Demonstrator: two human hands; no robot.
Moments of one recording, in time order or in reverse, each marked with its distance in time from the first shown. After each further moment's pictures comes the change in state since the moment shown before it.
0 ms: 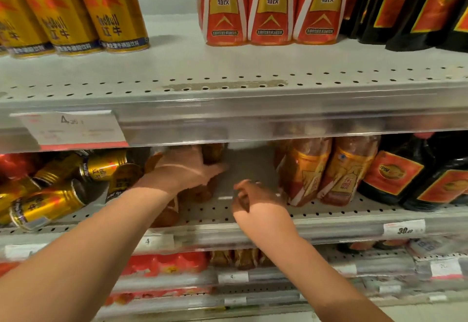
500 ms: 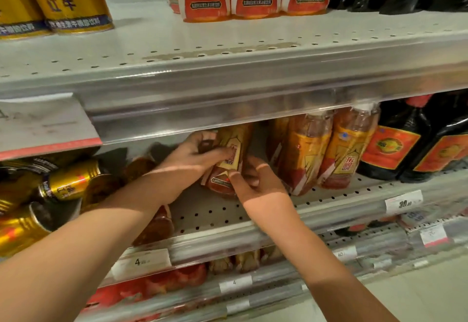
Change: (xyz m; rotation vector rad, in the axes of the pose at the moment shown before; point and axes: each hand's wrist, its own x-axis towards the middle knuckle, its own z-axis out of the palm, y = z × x) left_hand 0.015 -0.002 0.015 -1.089 -0.259 0.247; right_hand 0.026 -0.006 0.026 0.652 0.250 0.278
